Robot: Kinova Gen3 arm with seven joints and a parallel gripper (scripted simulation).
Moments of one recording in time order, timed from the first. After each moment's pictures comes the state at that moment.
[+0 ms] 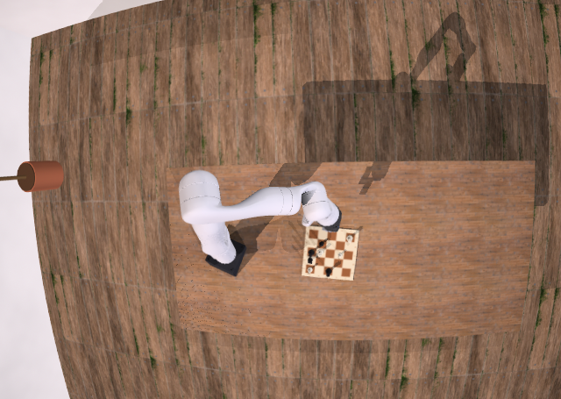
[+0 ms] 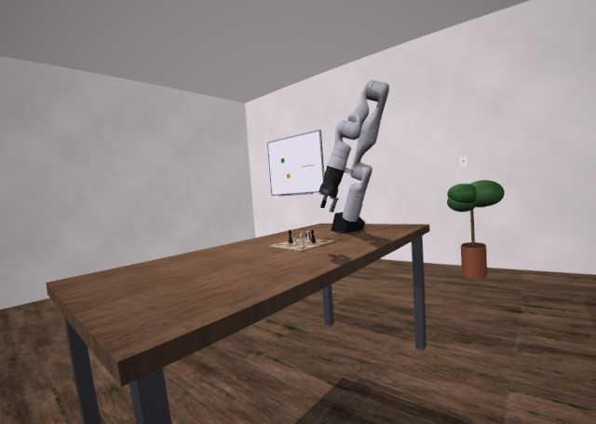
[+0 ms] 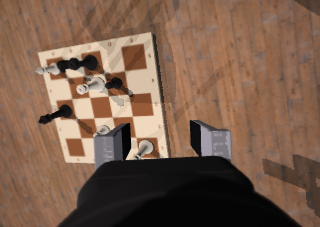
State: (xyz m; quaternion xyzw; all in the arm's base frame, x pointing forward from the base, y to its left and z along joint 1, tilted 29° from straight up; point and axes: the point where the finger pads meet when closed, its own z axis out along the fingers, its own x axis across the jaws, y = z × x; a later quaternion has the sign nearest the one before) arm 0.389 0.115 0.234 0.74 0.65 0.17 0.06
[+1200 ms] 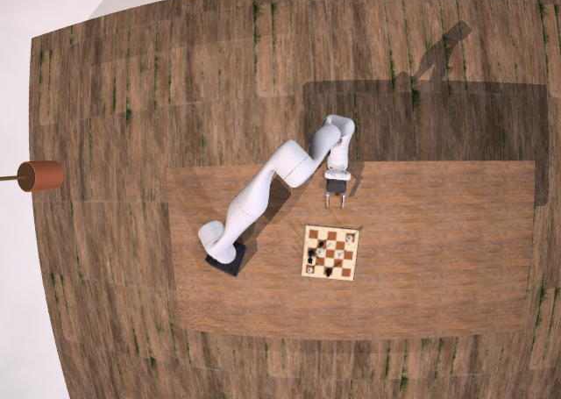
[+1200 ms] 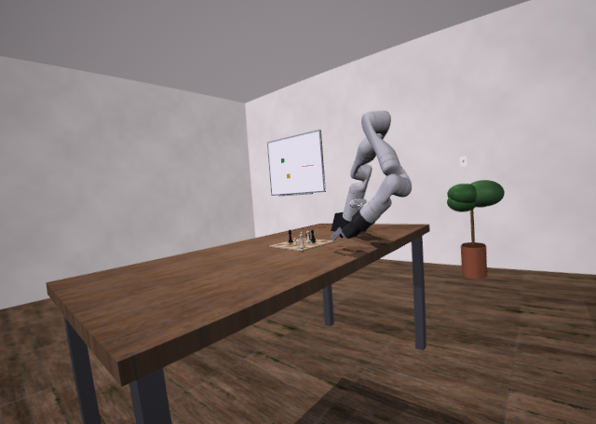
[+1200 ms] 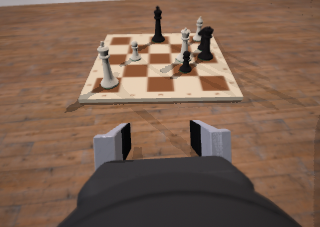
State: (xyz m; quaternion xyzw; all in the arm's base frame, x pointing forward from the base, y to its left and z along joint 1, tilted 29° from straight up) arm 0.417 0.223 0.157 0.01 0.98 -0.21 0.07
